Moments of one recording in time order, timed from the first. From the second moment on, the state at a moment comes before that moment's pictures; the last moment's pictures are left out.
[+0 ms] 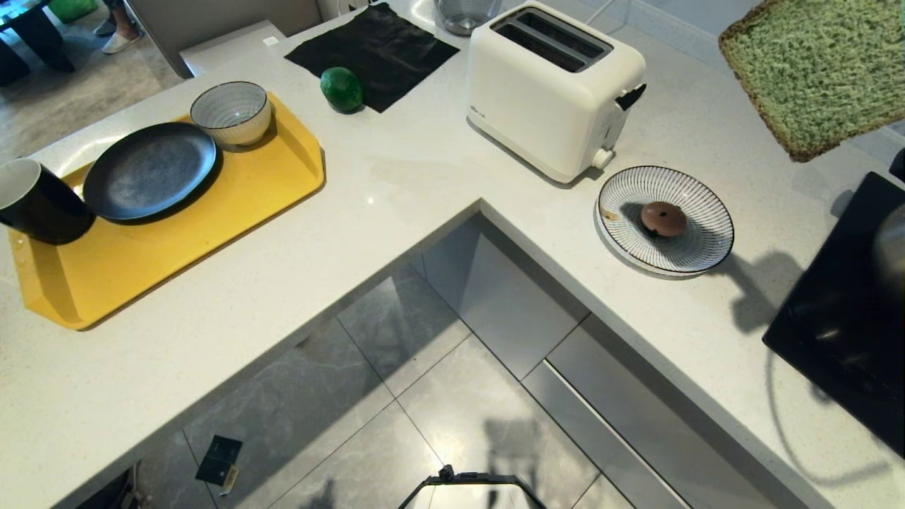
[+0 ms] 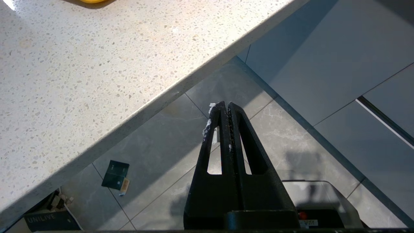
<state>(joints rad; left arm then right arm) 0.00 0.00 0.00 -0.05 0.01 -0.02 0.42 1.10 -1.54 0.36 -0.03 -0.12</state>
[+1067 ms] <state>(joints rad) 0.00 0.00 0.00 -0.05 0.01 -0.02 0.42 1.06 -1.51 0.35 -0.11 -0.12</state>
